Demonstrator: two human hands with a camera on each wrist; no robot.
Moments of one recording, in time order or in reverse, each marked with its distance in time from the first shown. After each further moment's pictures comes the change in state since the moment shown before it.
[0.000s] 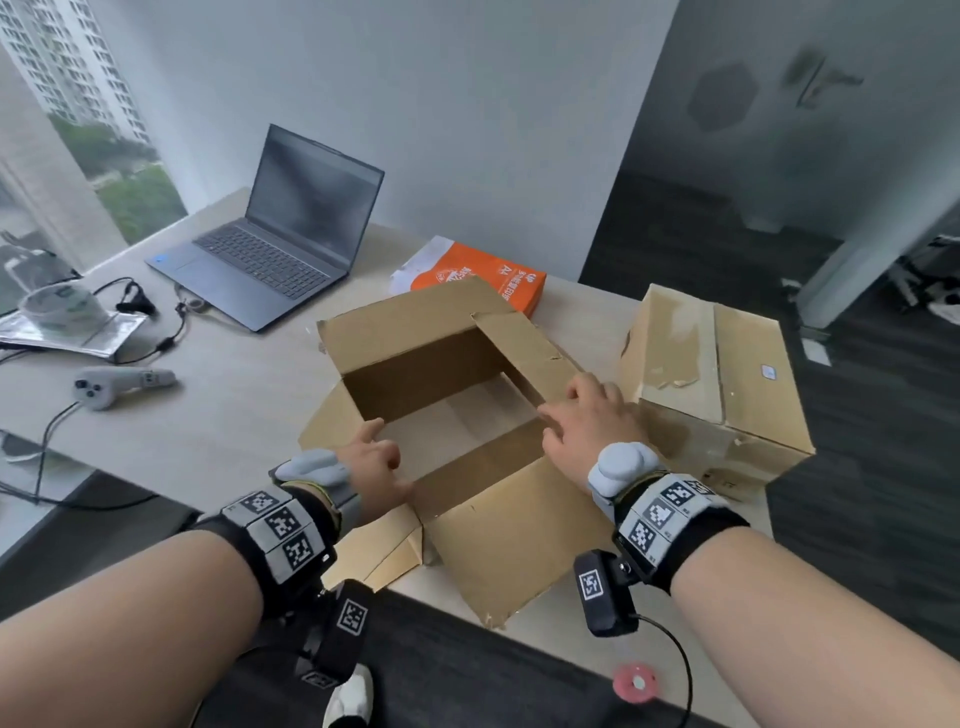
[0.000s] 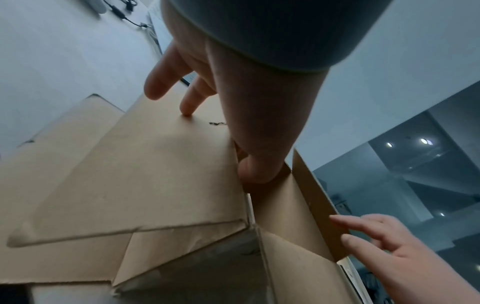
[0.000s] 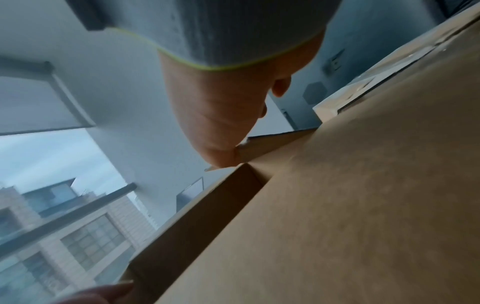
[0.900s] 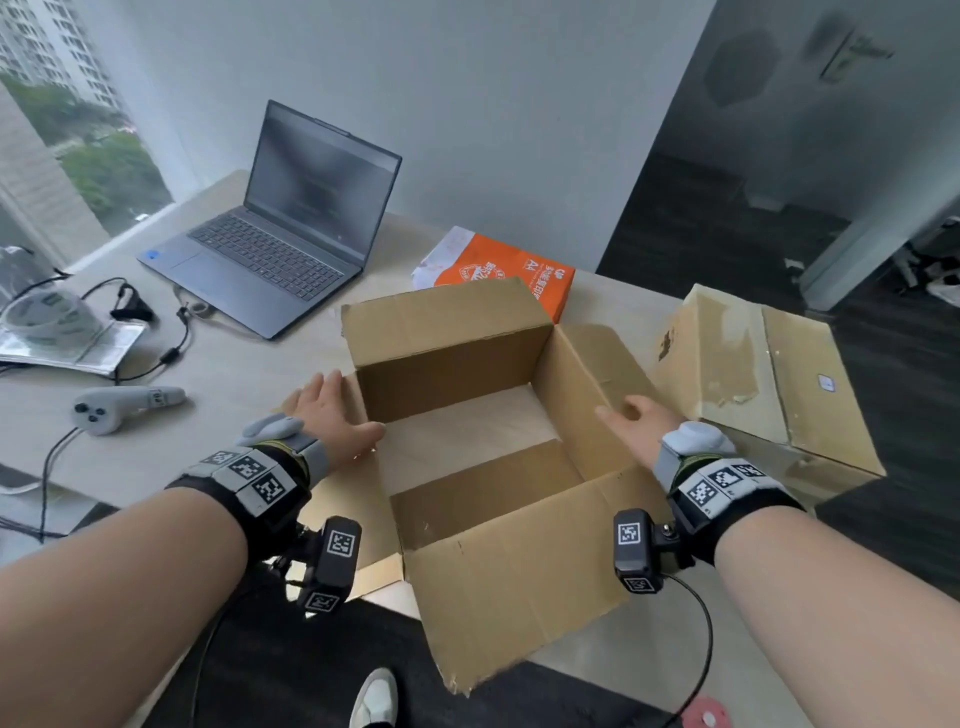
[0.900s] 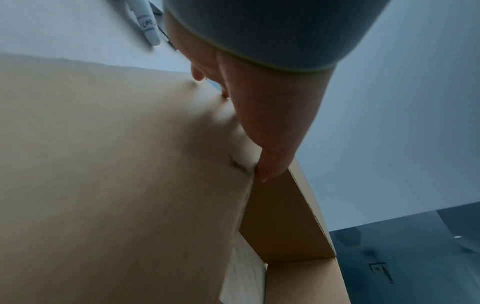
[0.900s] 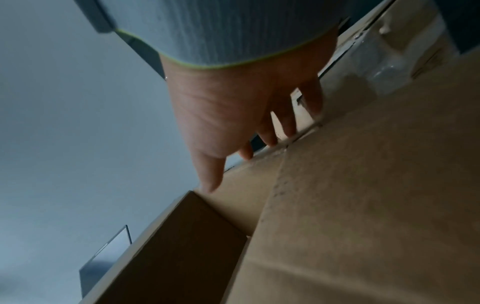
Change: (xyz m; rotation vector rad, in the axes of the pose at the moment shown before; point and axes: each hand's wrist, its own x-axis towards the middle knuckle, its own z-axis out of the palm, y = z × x) left_hand 0.091 -0.105 -0.047 -0.180 0.146 -0.209; right_hand 0.074 0.016 0.030 0.450 -0.332 0.545
